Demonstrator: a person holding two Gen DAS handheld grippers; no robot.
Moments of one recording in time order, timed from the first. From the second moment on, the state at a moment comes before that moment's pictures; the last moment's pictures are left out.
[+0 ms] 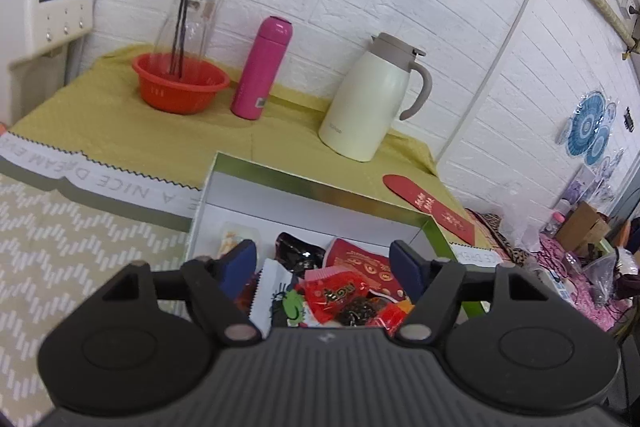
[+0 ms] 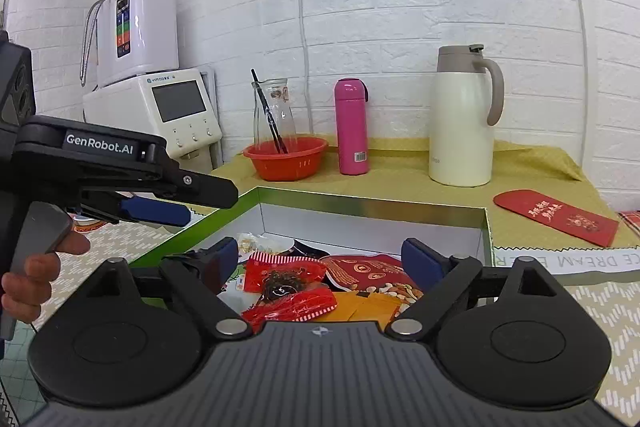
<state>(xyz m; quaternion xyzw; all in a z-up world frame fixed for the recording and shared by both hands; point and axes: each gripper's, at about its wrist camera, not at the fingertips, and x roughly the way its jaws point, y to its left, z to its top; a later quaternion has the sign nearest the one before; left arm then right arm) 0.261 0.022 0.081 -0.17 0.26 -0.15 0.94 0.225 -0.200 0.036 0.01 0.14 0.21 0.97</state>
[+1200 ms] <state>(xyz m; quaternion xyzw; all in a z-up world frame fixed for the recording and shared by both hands) 0.147 0.006 0.015 -0.18 0.34 -0.20 0.90 0.116 -0.196 -0.015 0.00 0.22 0.20 0.95</state>
